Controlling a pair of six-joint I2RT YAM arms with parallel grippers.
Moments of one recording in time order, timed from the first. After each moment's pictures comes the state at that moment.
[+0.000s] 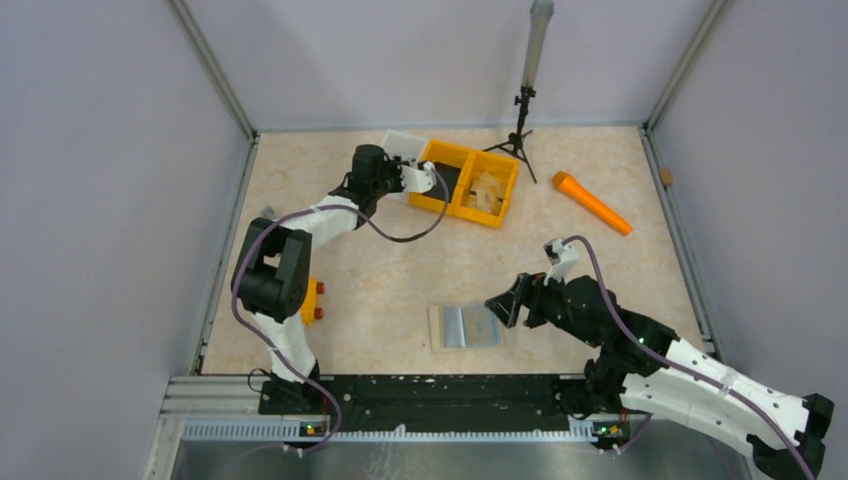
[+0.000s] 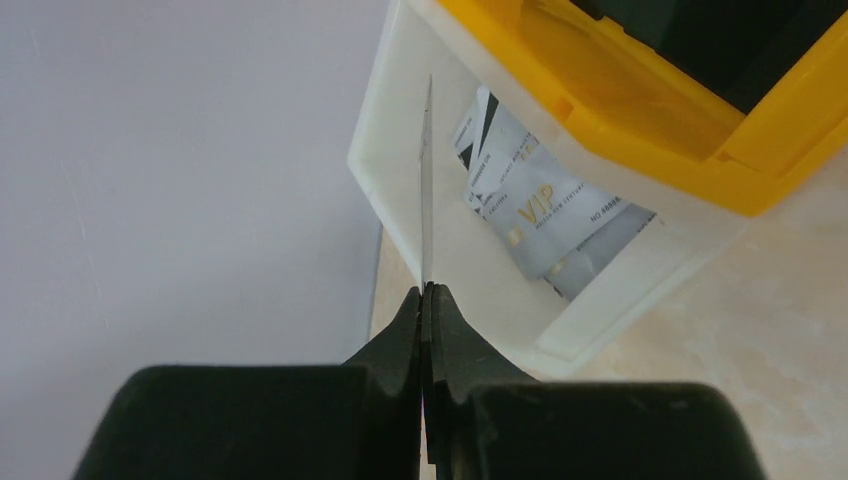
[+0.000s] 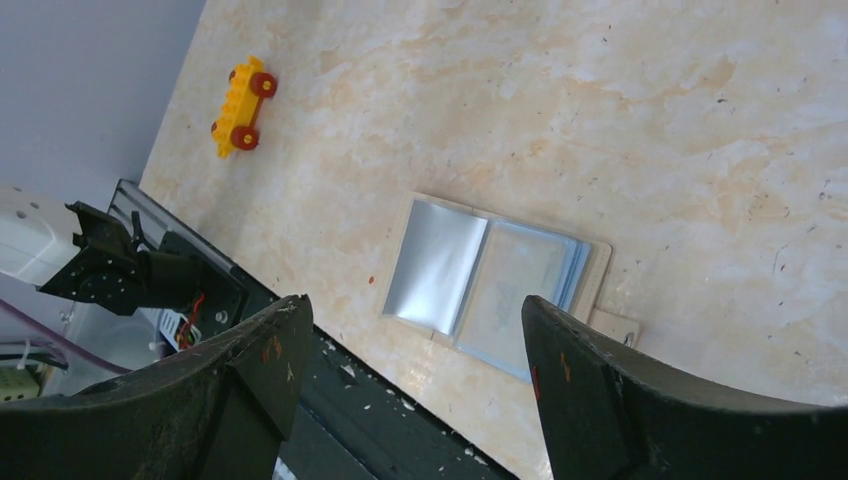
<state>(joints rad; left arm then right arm) -0.35 1.82 1.20 0.18 0.04 1.17 0.98 0.53 0.50 -0.38 0.19 0.71</state>
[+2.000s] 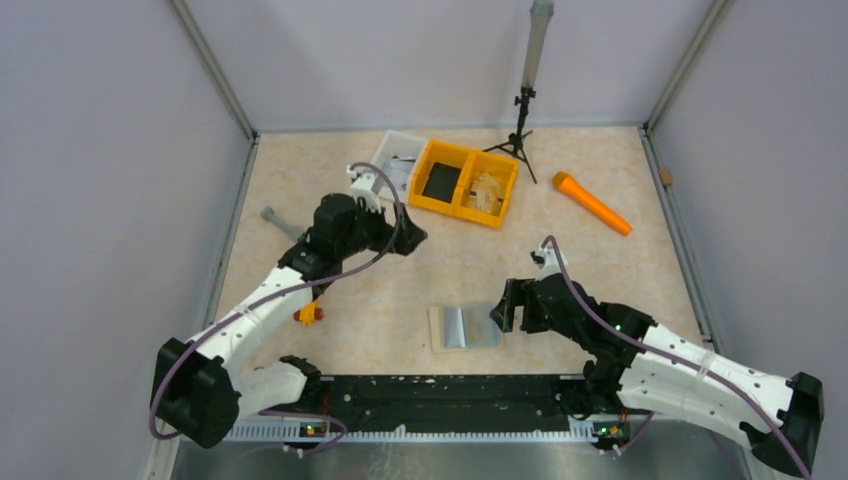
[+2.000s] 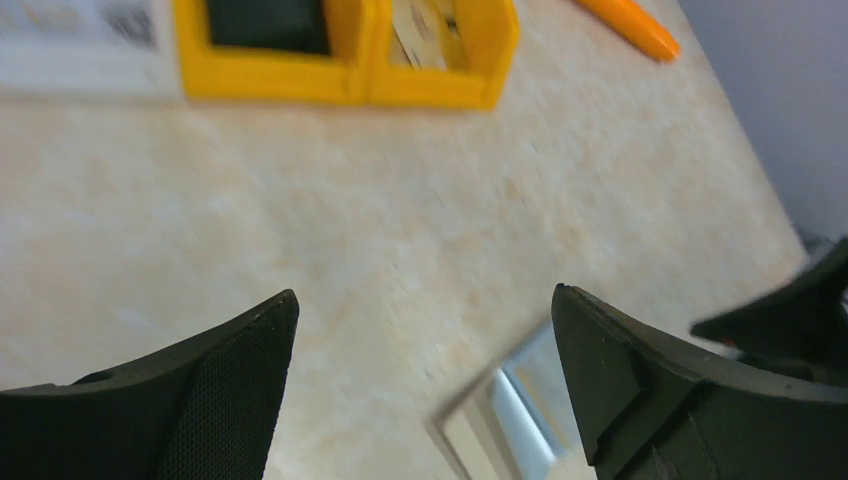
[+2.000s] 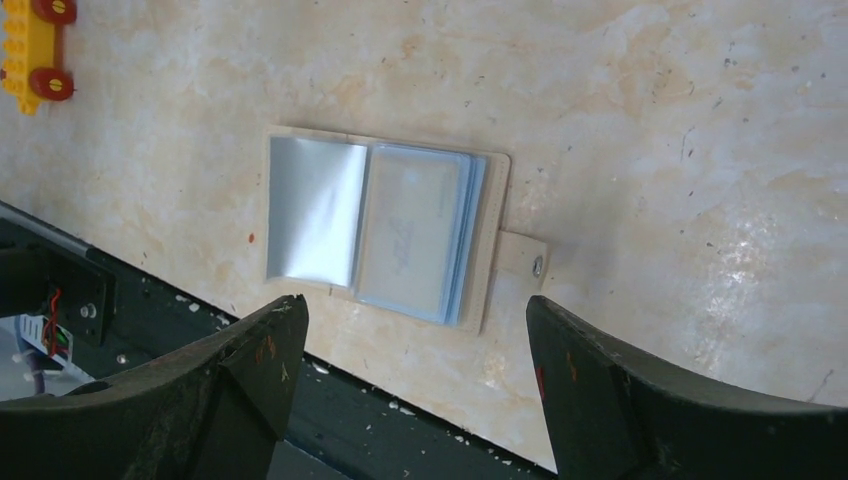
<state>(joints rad) -0.48 1.15 0.88 -0.07 0.19 -0.30 0.97 0.68 0.53 -0.54 0.24 0.76</state>
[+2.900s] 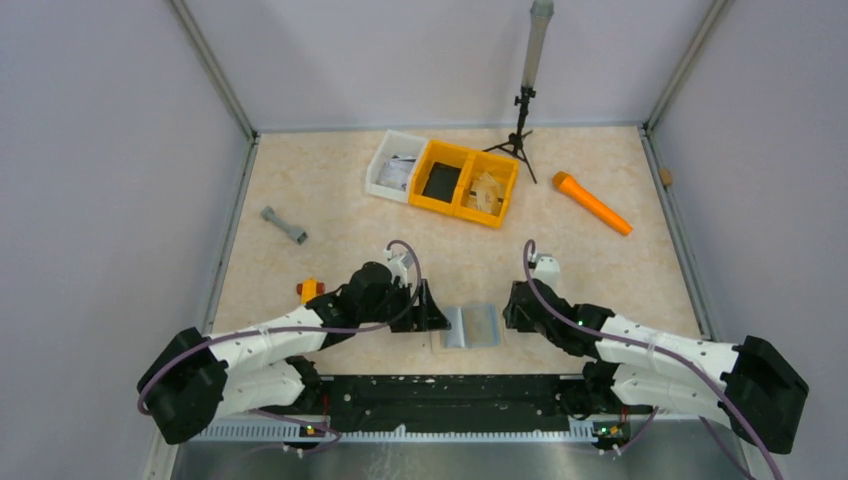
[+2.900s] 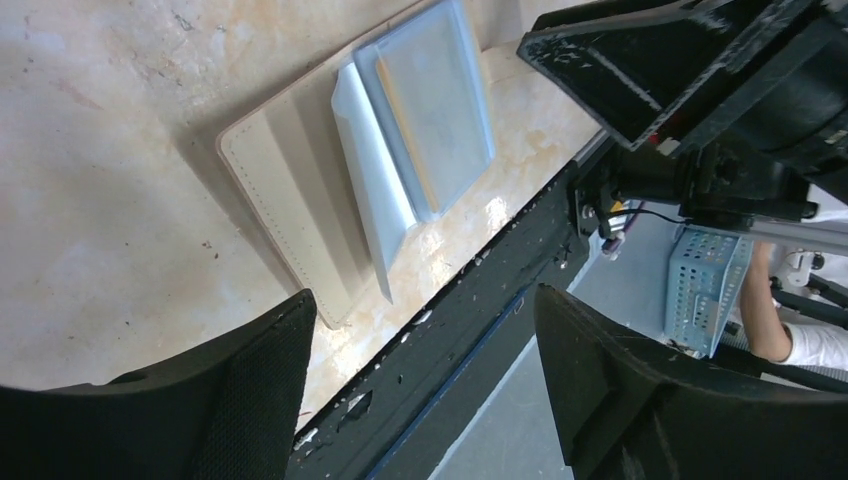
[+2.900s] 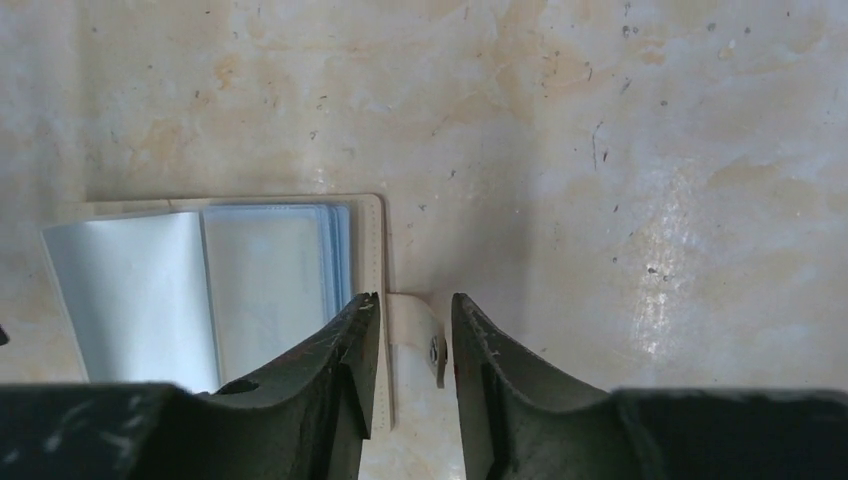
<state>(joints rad) -0.81 1.06 0.41 0.06 0.36 -0.90 0.94 0.94 0.38 -0.31 0.39 0.83</state>
